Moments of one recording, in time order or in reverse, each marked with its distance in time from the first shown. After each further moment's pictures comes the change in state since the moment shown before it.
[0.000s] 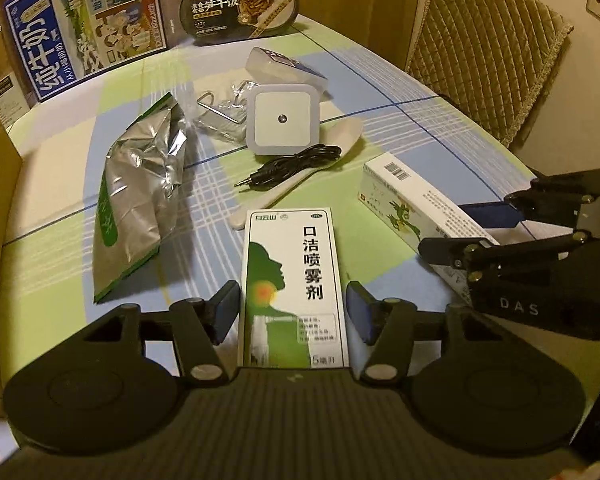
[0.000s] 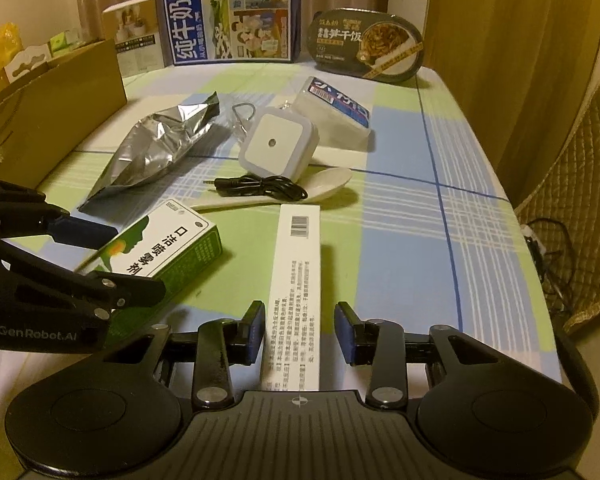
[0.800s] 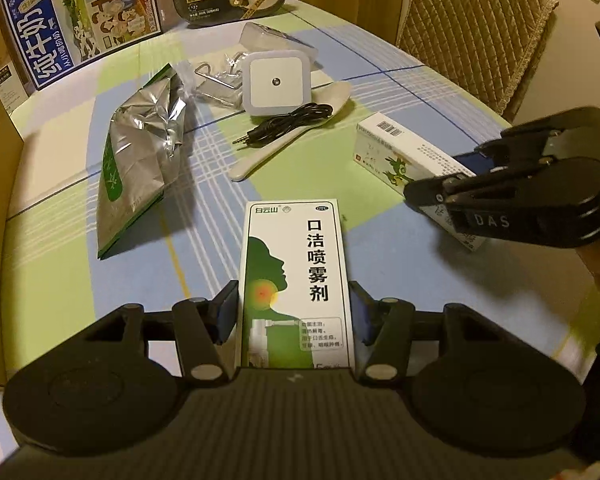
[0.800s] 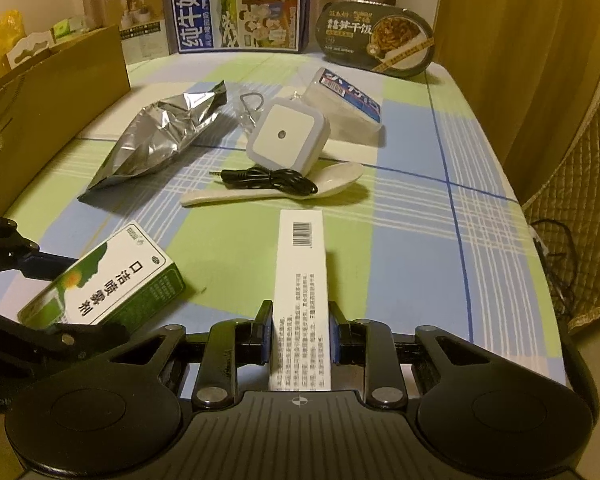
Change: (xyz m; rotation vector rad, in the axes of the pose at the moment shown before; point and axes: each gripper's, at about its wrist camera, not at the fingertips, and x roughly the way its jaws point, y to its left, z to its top) left arm -0.014 0.000 -0.030 0.038 0.040 -0.012; right arm 0.008 0.007 0.003 -0.024 0.028 -0.008
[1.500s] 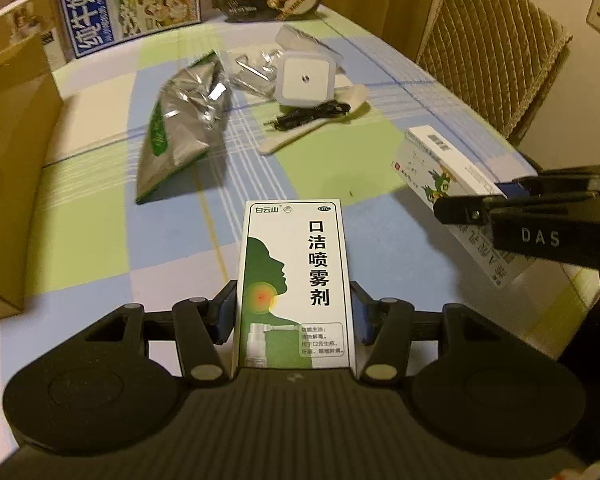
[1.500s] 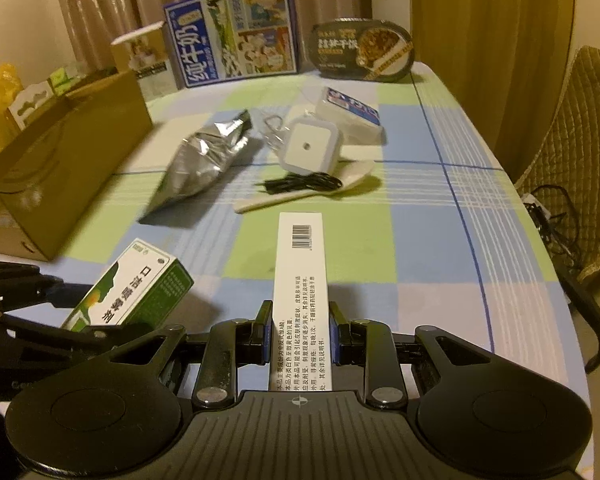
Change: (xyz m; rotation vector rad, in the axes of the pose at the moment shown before) left arm -0.051 0.009 -0.030 -0.127 -0.023 0.009; right arm -0.080 0.035 -0.021 0.148 -0.060 0.061
